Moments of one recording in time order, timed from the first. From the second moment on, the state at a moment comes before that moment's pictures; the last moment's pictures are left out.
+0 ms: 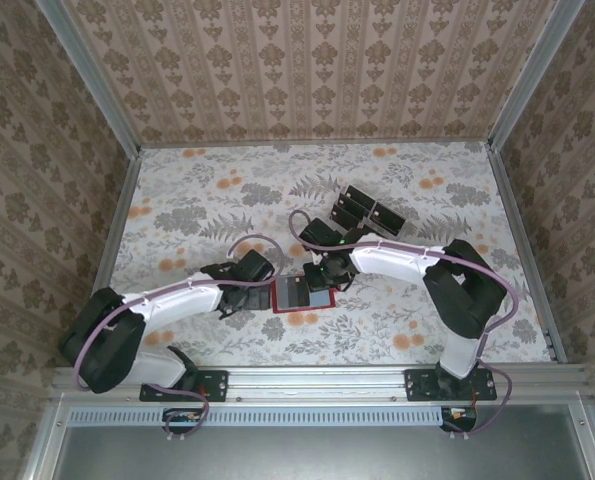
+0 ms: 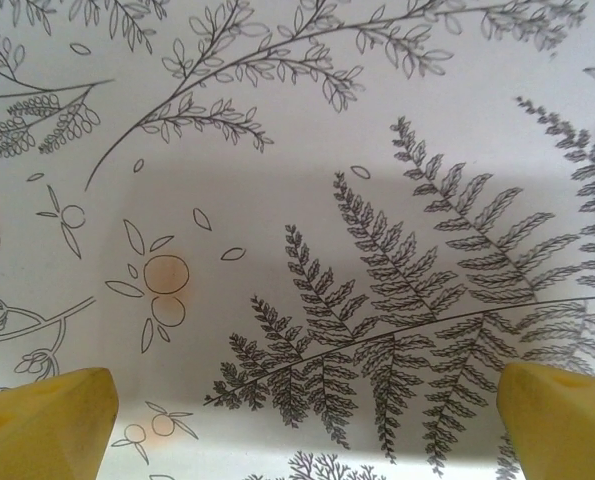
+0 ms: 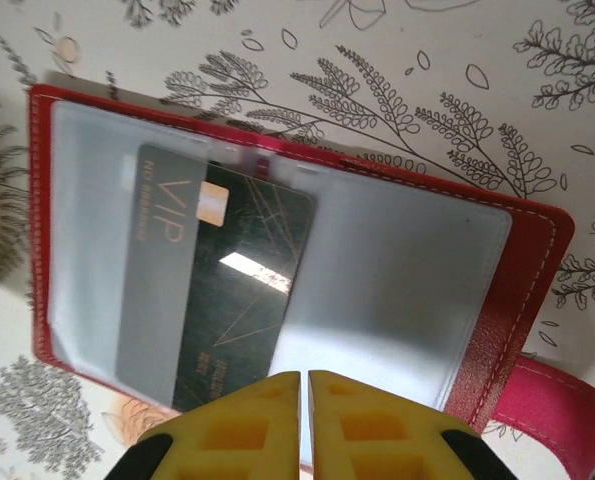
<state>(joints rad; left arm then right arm) -0.78 1.36 0.63 -0.59 -0.29 -0.68 0.78 1.80 1.17 -0.63 -0.12 0.53</state>
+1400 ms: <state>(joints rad) -0.79 1.40 0.61 -0.50 -0.26 -0.68 0.83 1.94 1.26 -0.56 -0.21 0.58</state>
